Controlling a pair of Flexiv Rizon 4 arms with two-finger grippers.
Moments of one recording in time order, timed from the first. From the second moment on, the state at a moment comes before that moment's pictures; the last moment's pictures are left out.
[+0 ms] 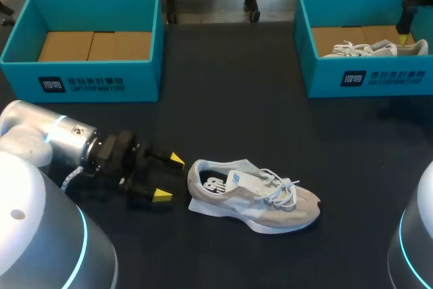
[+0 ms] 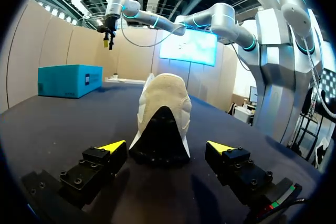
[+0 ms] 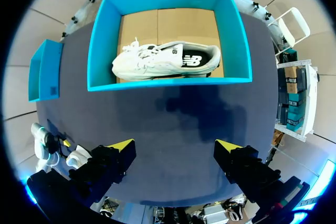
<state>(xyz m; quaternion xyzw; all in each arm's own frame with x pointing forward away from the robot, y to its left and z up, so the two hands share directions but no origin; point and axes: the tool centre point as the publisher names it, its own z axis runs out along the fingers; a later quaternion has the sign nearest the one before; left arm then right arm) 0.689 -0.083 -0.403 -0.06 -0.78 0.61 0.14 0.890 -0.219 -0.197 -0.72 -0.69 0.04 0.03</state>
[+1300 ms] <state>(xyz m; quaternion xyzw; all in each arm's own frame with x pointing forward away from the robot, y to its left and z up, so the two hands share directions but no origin) 0.676 -0.139 -0.411 -0.07 -0.77 0.62 0.15 0.890 -0.219 -0.197 -0.72 -0.69 0.04 0.03</state>
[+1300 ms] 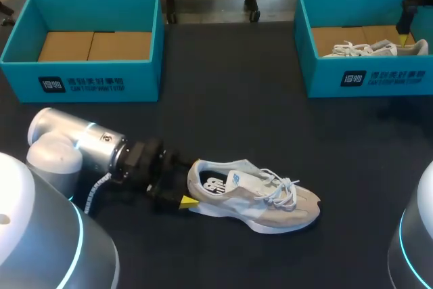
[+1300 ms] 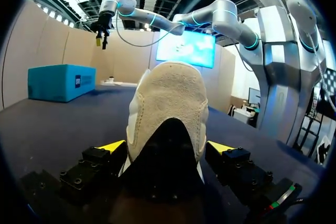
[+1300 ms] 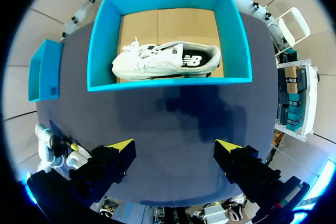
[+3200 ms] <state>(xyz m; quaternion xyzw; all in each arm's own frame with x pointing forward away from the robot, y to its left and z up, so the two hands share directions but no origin) 0.664 -0.168 -0.421 -0.04 -0.76 0.64 0.09 0.890 -0.219 -0.197 -0.72 -0.69 0.04 0.03</state>
